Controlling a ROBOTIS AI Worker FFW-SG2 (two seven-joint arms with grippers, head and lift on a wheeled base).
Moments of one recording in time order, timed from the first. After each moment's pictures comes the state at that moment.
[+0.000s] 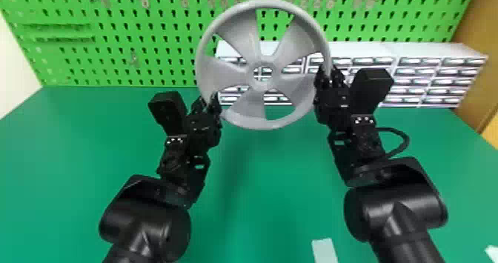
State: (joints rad) left arm -0.20 0.10 -0.29 -1.58 0.36 0.04 0.23; right arm -0.28 -0.02 0.17 -1.56 -0.06 -0.02 -0.14
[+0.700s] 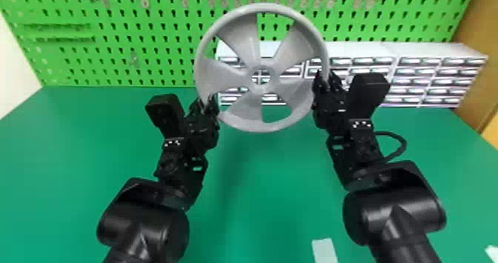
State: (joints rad) left arm -0.18 0.10 -0.27 -1.58 0.35 0.02 0.23; right arm -0.27 -0.02 0.16 -1.55 -0.06 -0.01 -0.14
